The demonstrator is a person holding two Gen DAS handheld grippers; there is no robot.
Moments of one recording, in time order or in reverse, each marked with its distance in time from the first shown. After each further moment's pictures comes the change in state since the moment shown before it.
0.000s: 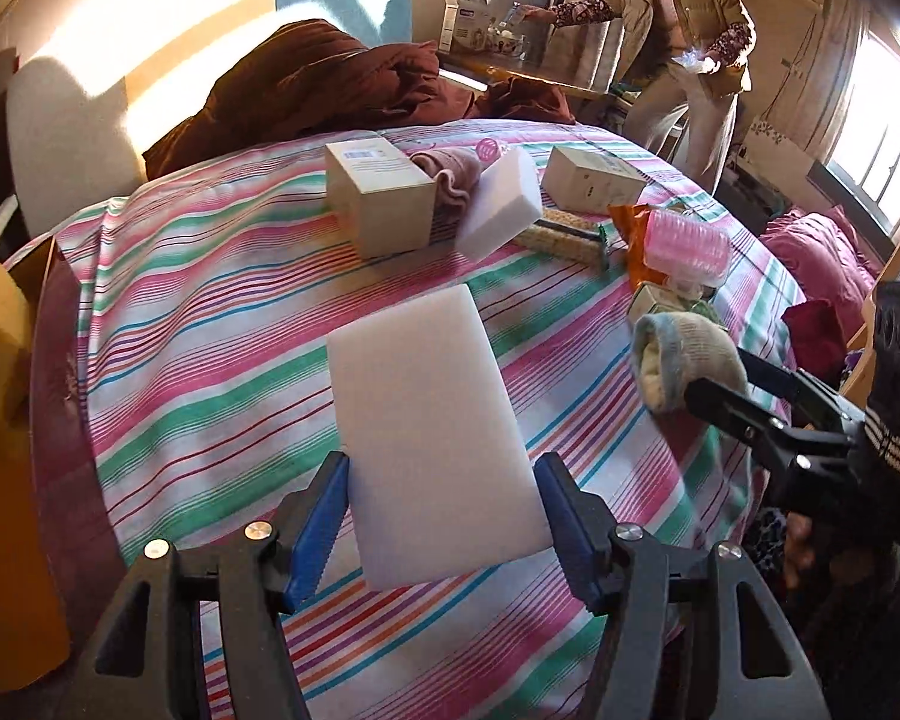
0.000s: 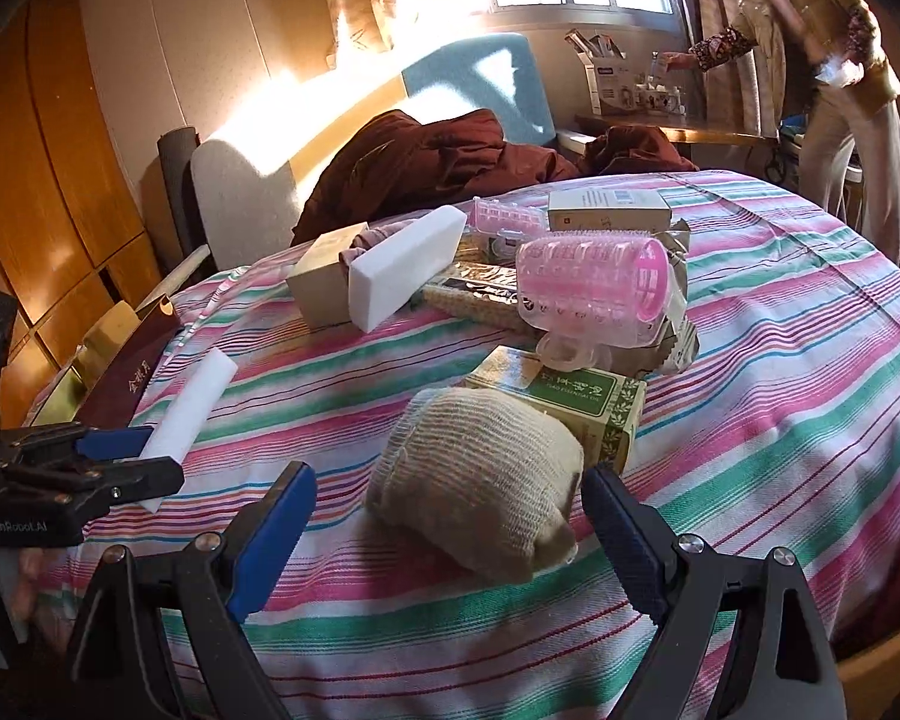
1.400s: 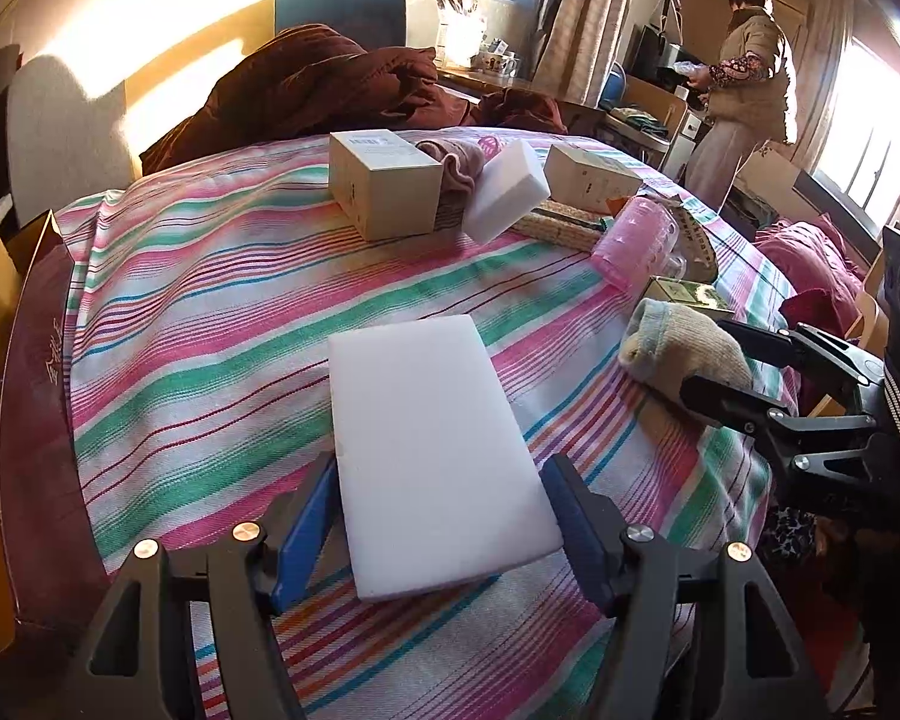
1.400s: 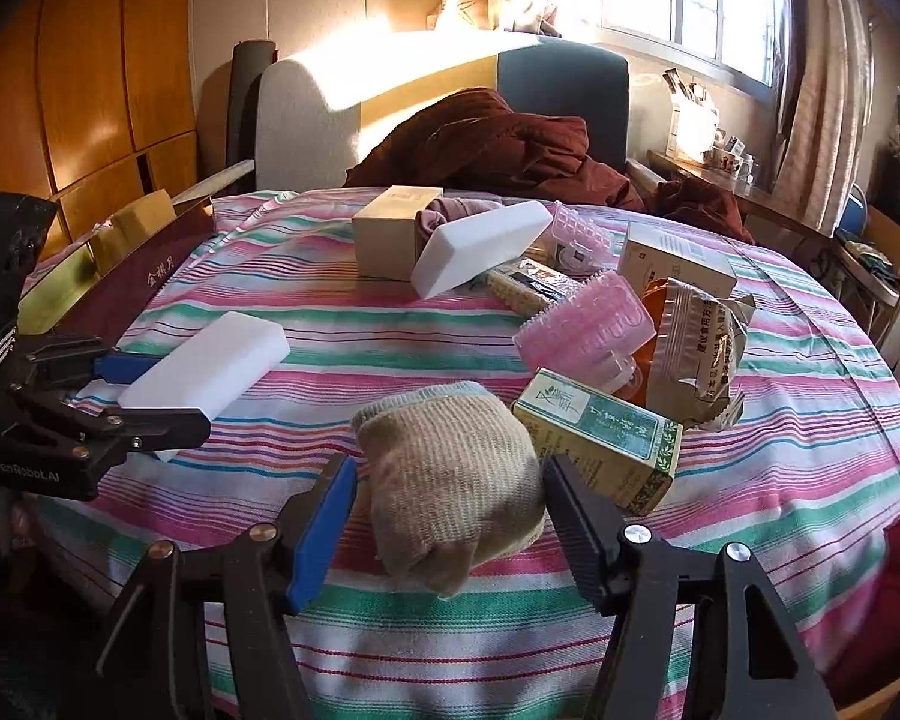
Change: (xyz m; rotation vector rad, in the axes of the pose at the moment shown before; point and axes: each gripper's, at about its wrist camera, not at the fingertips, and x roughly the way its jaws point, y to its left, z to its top) left arm 0.013 0.004 -0.019 0.007 -0.065 -0.042; right arm 0.005 0.034 -0.005 -0.301 0.055 -0.034
